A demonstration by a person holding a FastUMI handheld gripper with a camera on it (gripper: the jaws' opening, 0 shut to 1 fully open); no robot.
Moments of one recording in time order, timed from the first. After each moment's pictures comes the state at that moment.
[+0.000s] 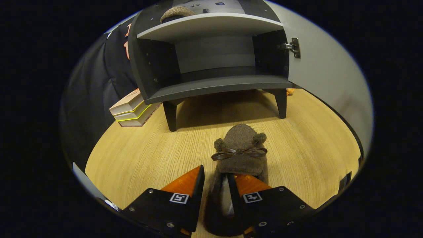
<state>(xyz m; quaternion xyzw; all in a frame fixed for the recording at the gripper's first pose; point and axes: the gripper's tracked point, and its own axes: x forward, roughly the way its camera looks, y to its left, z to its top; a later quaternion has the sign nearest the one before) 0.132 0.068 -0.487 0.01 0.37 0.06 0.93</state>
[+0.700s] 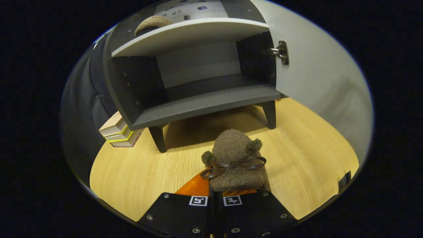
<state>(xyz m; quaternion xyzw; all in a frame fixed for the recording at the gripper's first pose) 0.164 0.050 -0.443 0.05 0.34 0.01 0.94</state>
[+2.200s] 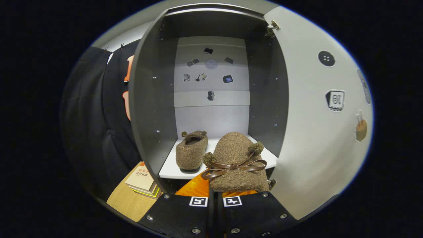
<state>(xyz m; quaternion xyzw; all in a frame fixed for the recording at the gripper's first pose) 0.265 0.095 -0.132 -0.02 0.16 0.02 0.99</state>
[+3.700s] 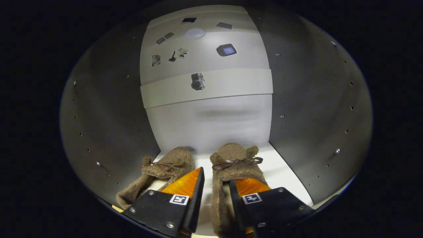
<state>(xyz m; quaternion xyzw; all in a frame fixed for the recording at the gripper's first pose) 0.447 0.080 -0.167 0.02 0.22 0.07 0.97</state>
